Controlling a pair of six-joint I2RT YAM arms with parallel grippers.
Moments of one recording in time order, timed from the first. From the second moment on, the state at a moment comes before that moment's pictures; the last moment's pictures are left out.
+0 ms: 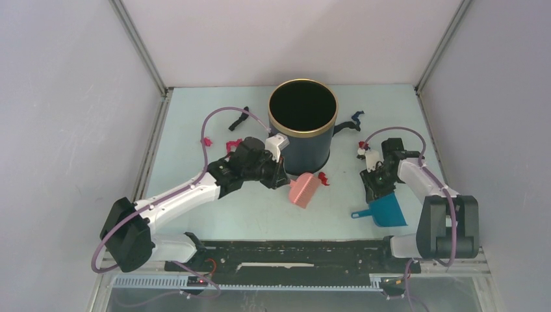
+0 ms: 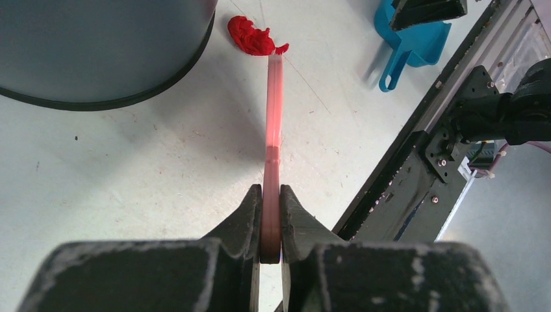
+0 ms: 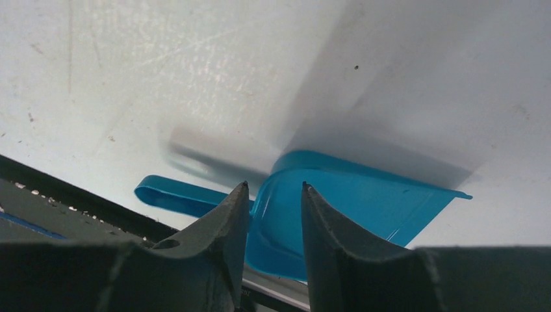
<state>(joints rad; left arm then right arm) -0.77 1.28 0.88 -0.23 0.30 -0.30 -0.01 1.34 0.80 -0.85 -0.26 -0.42</state>
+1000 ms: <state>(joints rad) -0.78 1.27 0.89 -0.25 0.26 -0.28 0.18 1.36 0.80 -0.85 -0.16 -0.42</state>
